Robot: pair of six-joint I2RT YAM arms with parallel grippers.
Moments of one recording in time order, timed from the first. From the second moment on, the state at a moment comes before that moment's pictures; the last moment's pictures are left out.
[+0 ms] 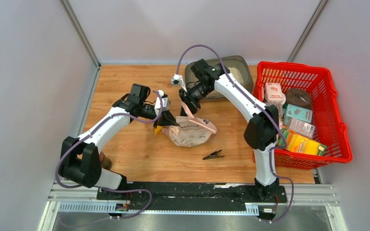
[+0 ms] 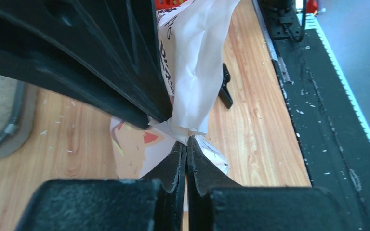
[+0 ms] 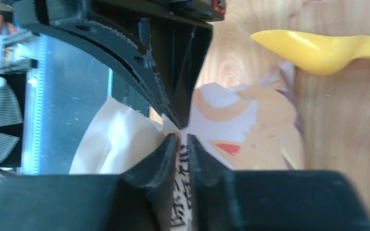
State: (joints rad) left arm -0.35 1.40 1.01 -0.46 1.22 0.83; right arm 0.60 2.06 2.04 -1.27 -1.02 -0.61
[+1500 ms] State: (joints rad) left arm -0.33 1.62 1.20 -0.35 1.20 0.23; right arm 0.52 1.43 1.18 -0.38 -0.63 -0.31
